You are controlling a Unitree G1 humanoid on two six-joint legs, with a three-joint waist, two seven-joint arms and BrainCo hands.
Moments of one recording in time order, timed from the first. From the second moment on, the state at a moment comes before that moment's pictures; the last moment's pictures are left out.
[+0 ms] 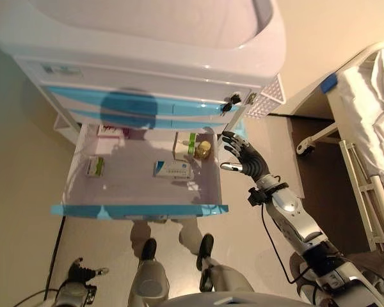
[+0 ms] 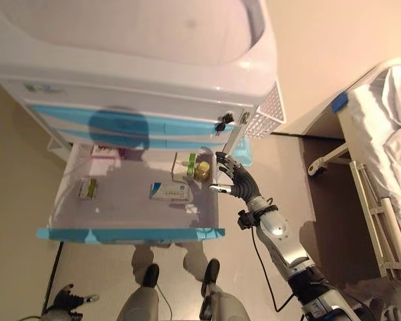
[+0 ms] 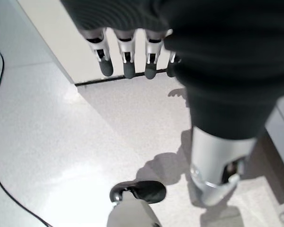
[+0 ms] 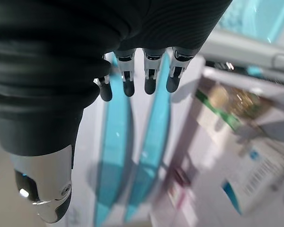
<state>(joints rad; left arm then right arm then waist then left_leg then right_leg) -0.04 0.47 -0.01 1.16 0.06 -0.05 0.20 -0.27 -0.42 0.42 0.08 0.42 -0.19 0.04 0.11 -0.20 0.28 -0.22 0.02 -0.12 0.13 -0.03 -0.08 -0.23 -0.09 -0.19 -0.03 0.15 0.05</state>
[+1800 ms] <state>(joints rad) -0.16 0.49 -0.27 1.14 0.10 -0.05 0.29 -1.05 -0.17 0.72 0.97 -0.35 -0.03 -0.30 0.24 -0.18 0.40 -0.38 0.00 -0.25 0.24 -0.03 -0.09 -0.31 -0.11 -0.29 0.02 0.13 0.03</state>
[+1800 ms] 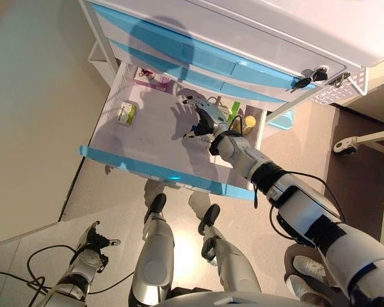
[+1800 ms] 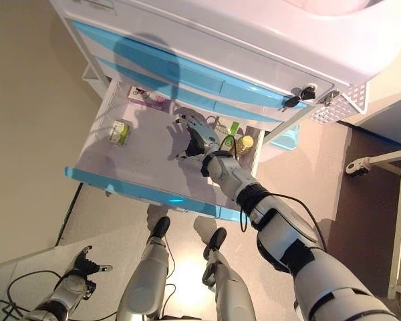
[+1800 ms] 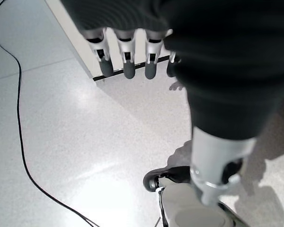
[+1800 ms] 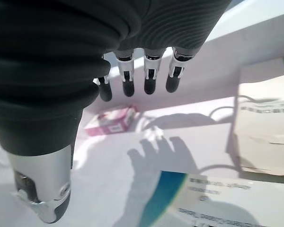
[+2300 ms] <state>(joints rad) -0.17 0.48 -0.29 1.16 0.10 -0.05 0.29 -1.06 -0.17 0.72 1.11 -0.38 0.01 -0.31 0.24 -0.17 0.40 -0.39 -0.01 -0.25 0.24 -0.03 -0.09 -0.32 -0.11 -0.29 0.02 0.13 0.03</state>
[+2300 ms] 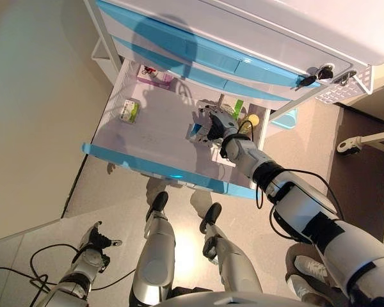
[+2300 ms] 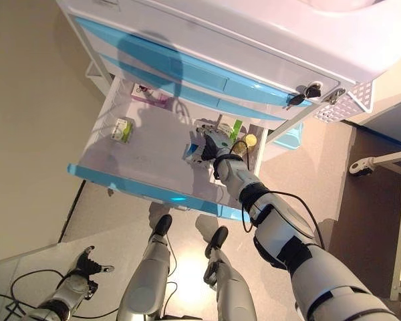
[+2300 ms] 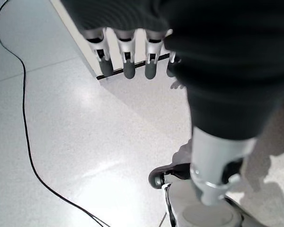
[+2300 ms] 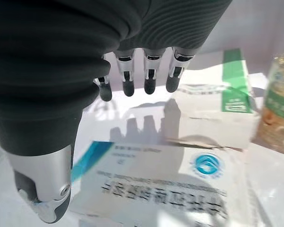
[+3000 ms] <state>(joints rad) -0.17 0.47 -0.30 1.16 0.09 -0.05 0.29 -1.03 -0.14 0.72 1.16 -0.44 0.03 -0.34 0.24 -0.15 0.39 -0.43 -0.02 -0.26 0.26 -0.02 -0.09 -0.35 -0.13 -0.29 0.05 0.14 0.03</state>
